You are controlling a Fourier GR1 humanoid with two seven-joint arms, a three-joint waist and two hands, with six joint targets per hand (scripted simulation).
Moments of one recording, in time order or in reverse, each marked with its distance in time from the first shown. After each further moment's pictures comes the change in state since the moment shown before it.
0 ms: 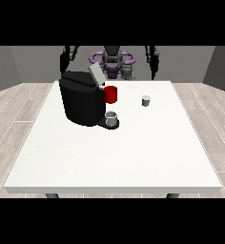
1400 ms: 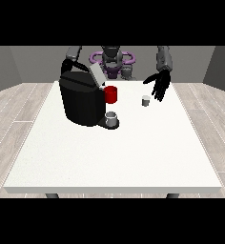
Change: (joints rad) left arm -0.336 0.363 0.001 0.408 -0.351 -0.210 -0.101; right arm -0.155 0.074 0.057 0.006 0.153 -0.140 0.005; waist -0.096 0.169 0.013
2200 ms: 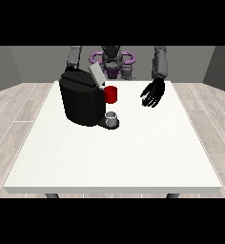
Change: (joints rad) left arm -0.150 -0.068 -0.083 0.227 -0.280 0.205 -0.086; right arm -0.075 0.009 -0.021 0.159 -0.015 0.000 -0.011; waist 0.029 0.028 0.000
